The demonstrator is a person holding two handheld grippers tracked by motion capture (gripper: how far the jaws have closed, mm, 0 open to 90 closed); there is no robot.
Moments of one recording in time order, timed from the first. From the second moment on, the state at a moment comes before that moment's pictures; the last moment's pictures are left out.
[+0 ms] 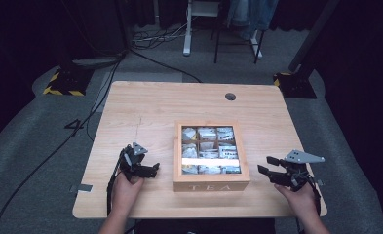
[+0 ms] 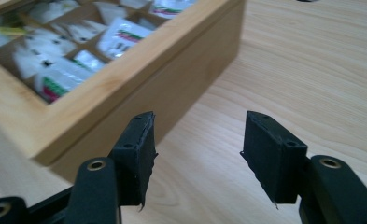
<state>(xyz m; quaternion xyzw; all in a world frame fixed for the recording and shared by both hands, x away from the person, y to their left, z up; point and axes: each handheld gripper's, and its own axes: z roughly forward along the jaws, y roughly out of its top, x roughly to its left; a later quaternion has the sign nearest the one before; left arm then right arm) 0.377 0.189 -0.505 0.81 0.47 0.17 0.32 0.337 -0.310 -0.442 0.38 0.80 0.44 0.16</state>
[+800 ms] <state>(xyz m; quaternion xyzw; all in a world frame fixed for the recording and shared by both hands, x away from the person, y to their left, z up) 0.377 0.189 -0.505 0.81 0.47 0.17 0.32 0.312 -0.273 -0.444 0.31 0.83 0.45 0.09</state>
